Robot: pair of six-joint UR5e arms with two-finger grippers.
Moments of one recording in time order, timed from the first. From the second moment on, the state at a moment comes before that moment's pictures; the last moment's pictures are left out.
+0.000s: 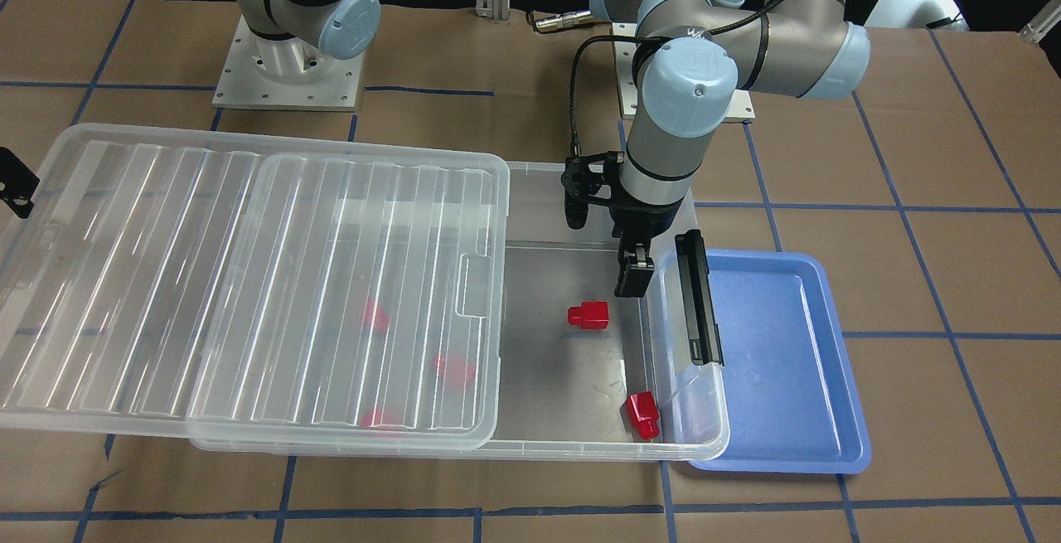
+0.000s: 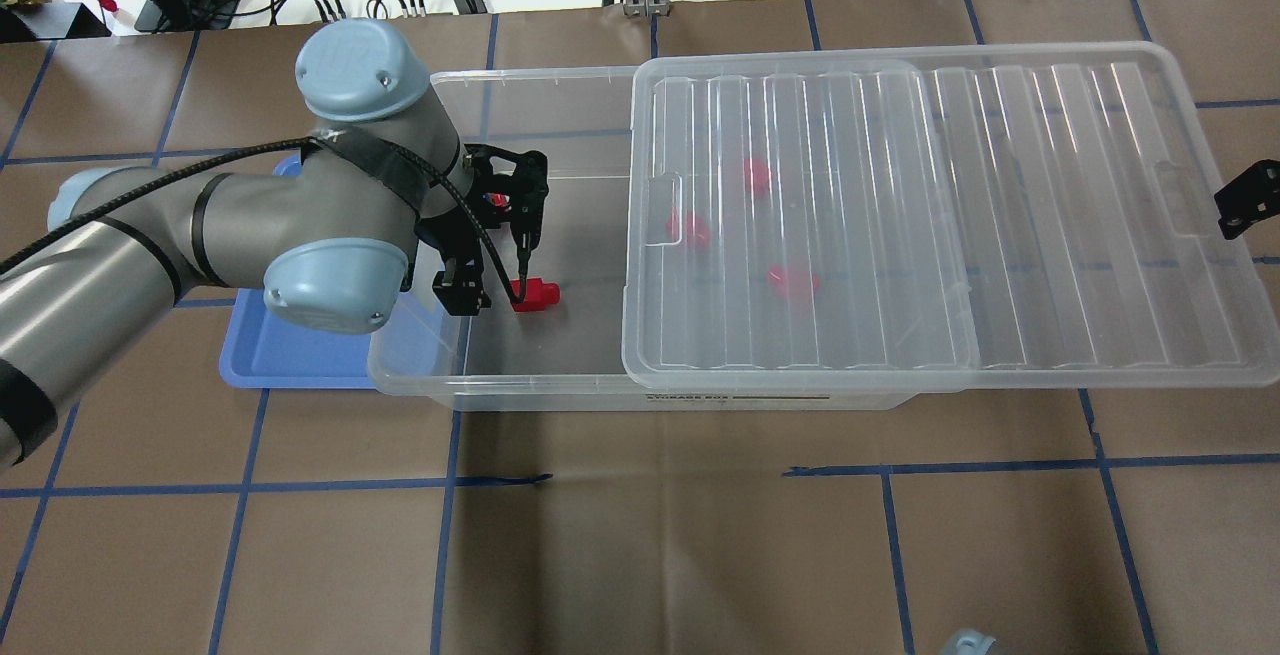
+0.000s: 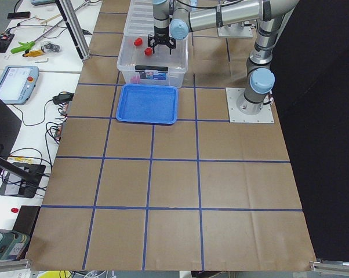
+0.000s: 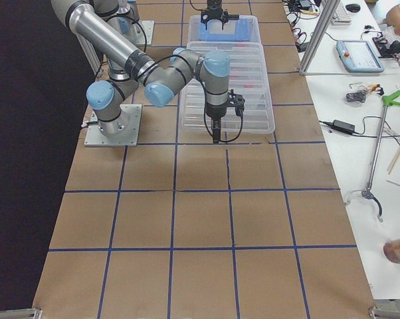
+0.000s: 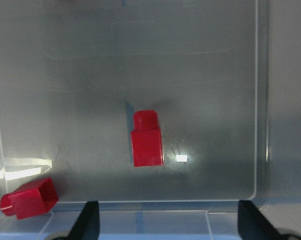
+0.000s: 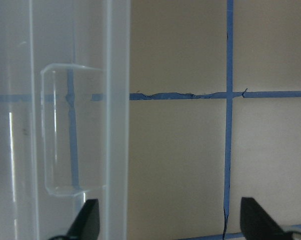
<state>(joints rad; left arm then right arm) -1.70 -1.76 -1.92 -0.98 1.57 1.51 0.97 -1.56 1.86 -2.00 -1.67 -0.57</state>
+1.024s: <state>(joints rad) -1.70 -1.95 -1.94 -0.78 1.56 1.50 1.28 -1.62 1.56 -1.52 -1.59 -0.12</state>
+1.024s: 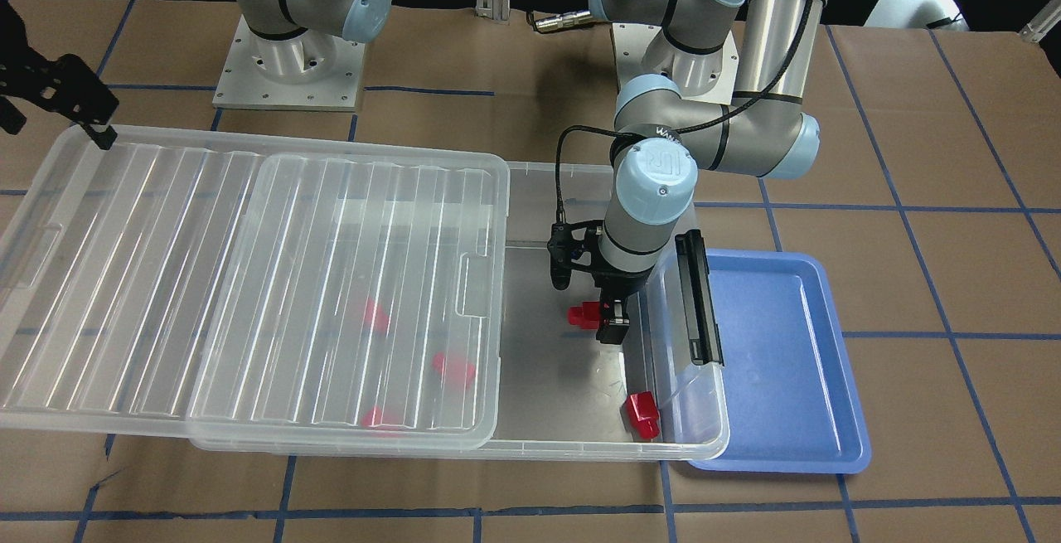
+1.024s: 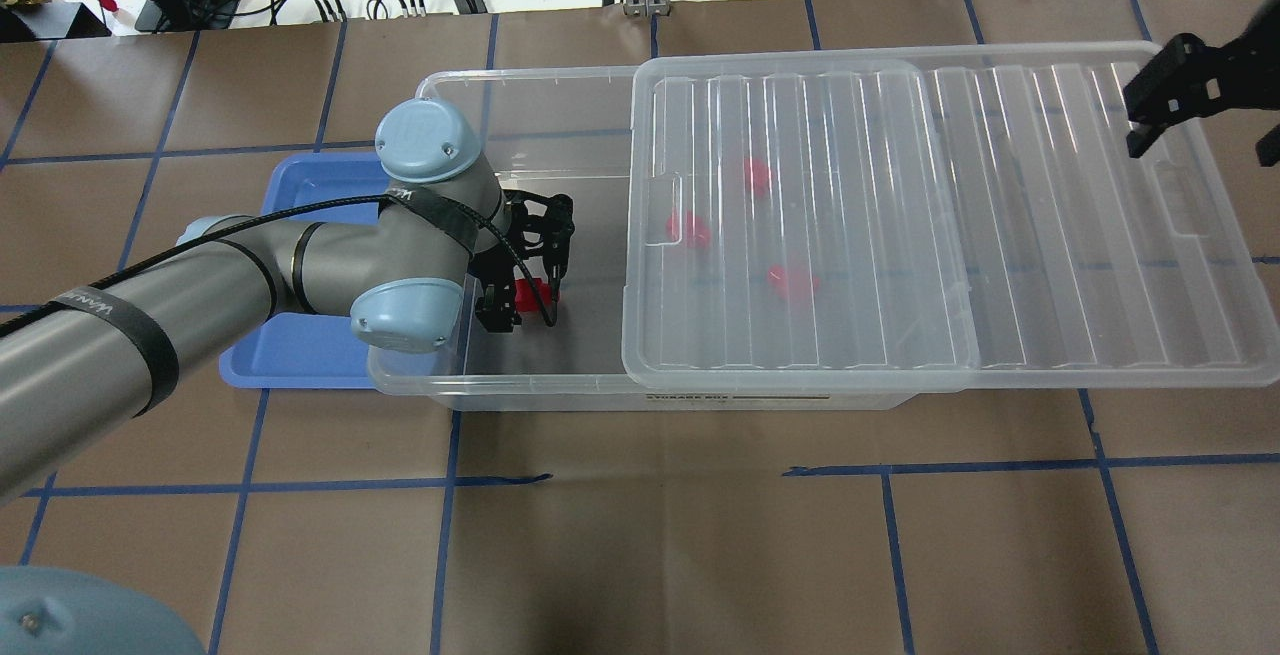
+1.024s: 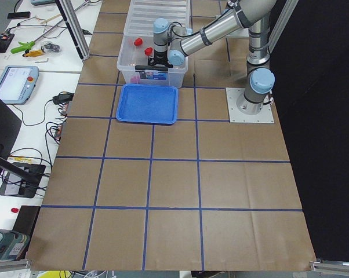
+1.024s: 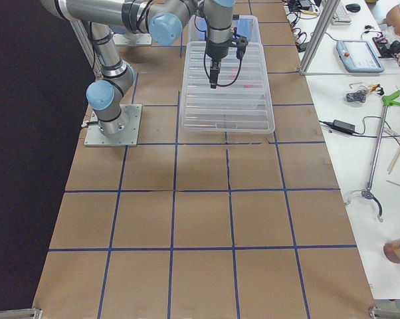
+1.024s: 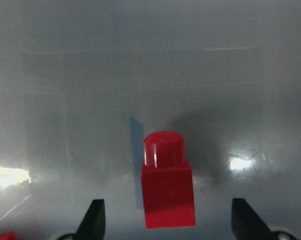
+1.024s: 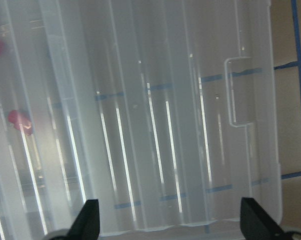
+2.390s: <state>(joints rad) -1.70 -1.72 -1.87 -1.04 1.55 1.45 1.64 -1.53 1.44 -1.49 -1.57 0.22</state>
